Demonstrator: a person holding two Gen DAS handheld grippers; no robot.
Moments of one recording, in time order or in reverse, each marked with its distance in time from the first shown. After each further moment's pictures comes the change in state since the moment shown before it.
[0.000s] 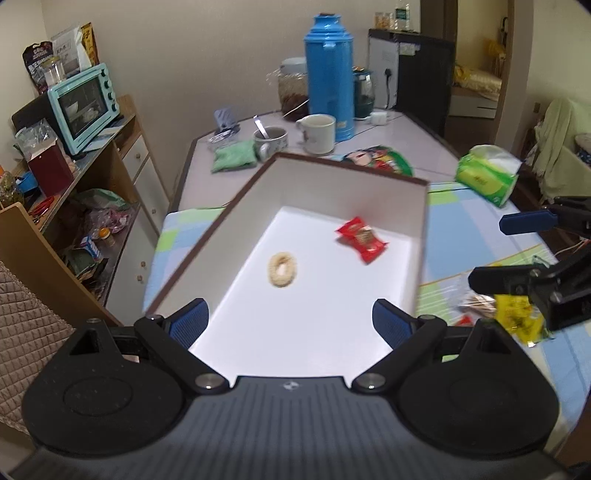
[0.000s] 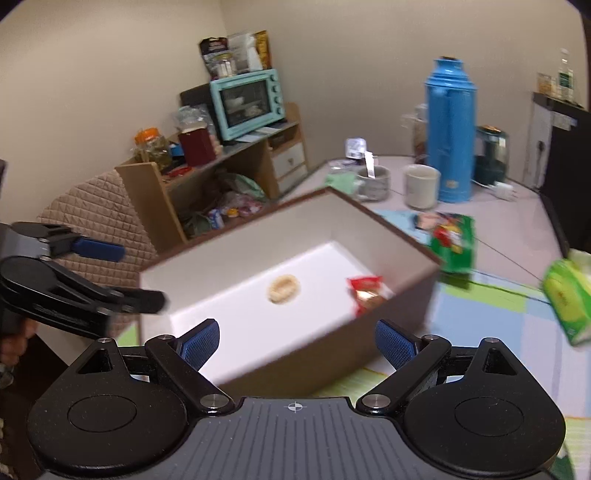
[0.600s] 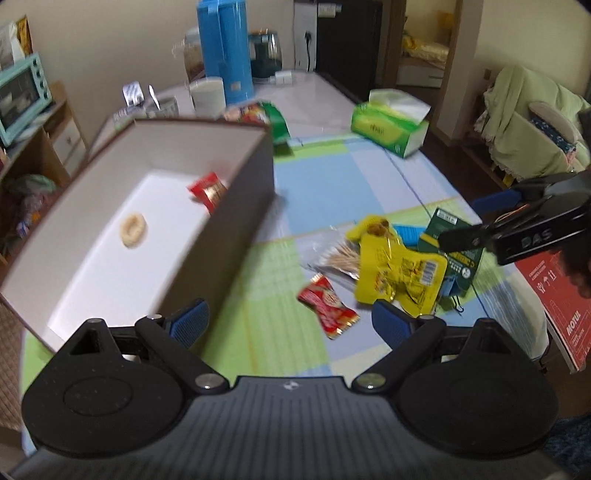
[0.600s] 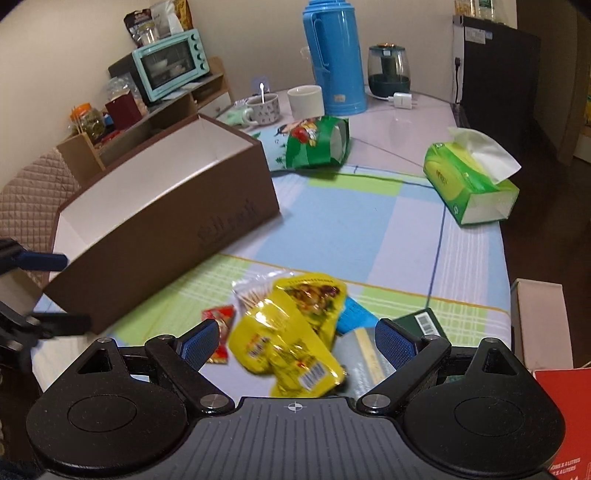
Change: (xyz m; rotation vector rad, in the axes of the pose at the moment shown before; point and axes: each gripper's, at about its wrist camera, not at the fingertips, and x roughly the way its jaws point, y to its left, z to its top) left arm 0.036 -0.163 -0.032 0.030 0.117 -0.130; right arm -0.062 -0.142 -0.079 0.117 0.167 -0.086
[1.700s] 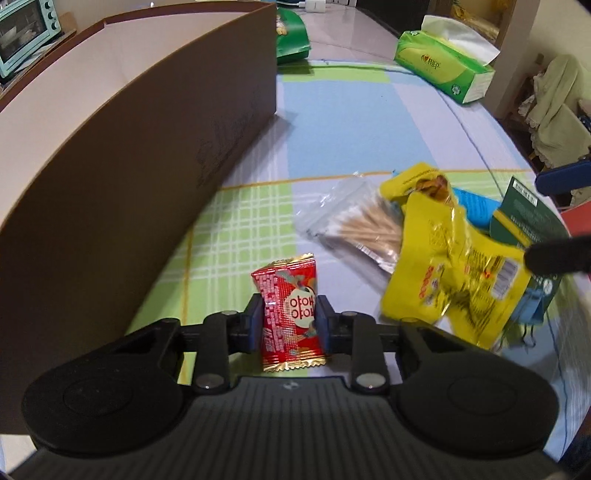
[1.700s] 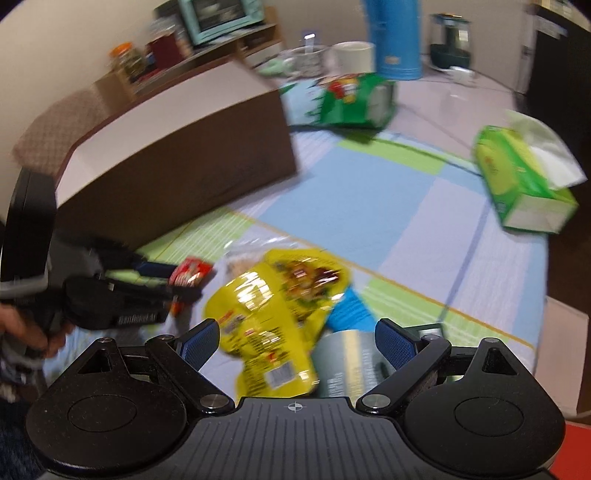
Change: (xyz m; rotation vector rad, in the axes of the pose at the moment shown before) left arm 0.127 -0.011 -0.009 -0.108 0.162 0.058; right arm 0.054 -0.018 0.004 -0.206 0.165 0.135
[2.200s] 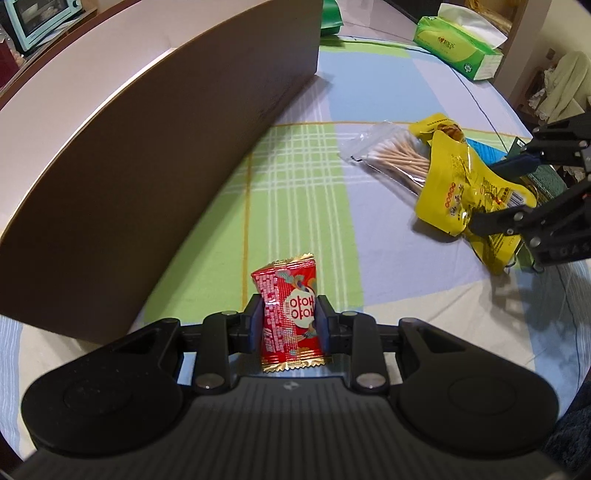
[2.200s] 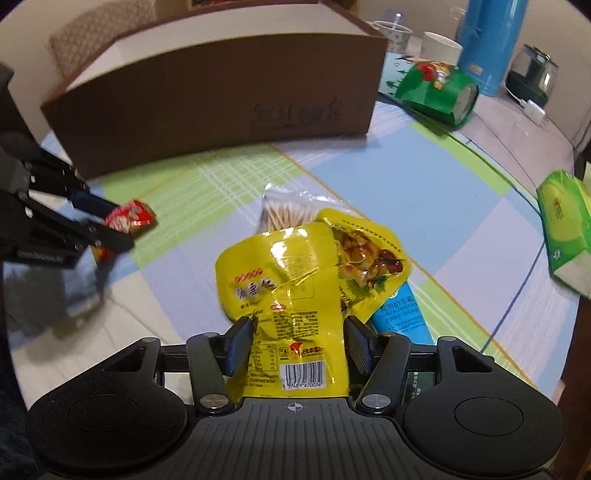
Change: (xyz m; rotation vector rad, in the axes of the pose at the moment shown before) left arm -0.030 0.025 -0.050 -0.038 0.036 0.022; right arm 0.061 0.032 -0.018 -0.291 0.091 -0.067
